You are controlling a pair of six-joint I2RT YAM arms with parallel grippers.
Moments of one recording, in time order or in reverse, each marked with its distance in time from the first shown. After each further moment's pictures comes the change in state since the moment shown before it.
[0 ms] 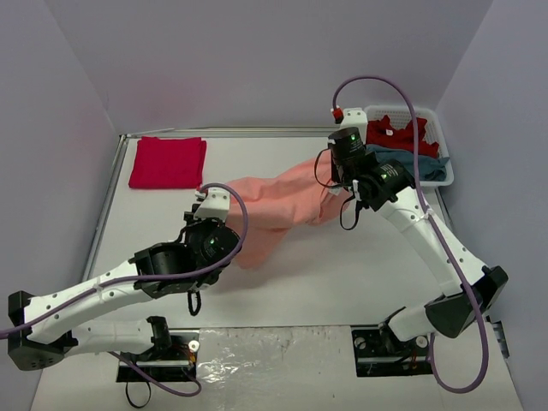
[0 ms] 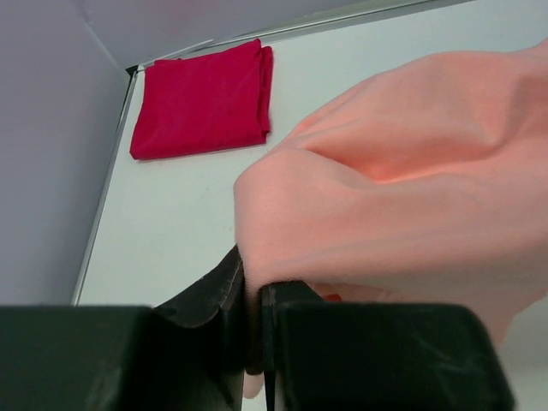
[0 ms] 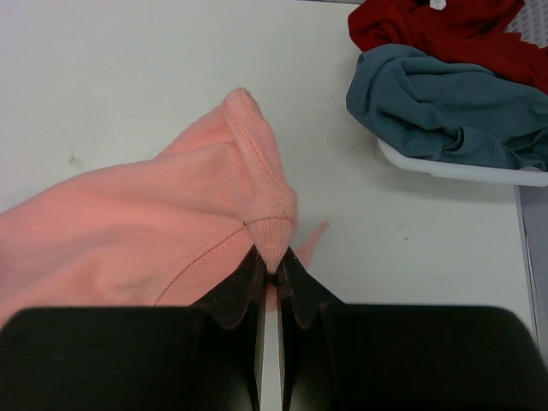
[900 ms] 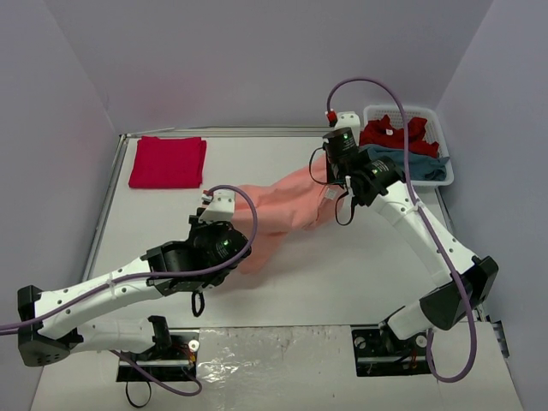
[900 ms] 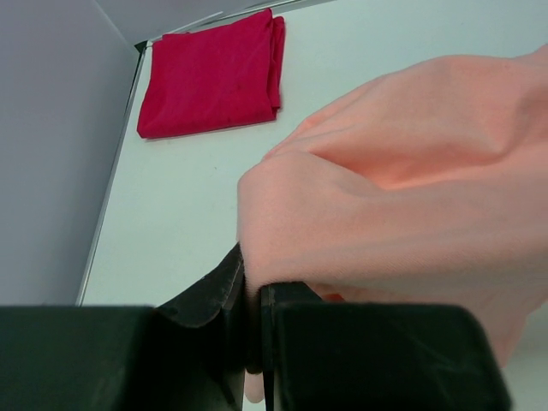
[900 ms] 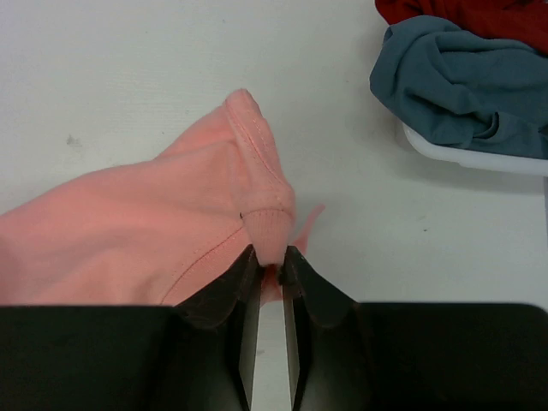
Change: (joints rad) left arm 0.000 0.061 -0.002 -0.129 -0.019 -0.135; right arm -0.023 0.048 -0.013 0.001 -0.050 0.022
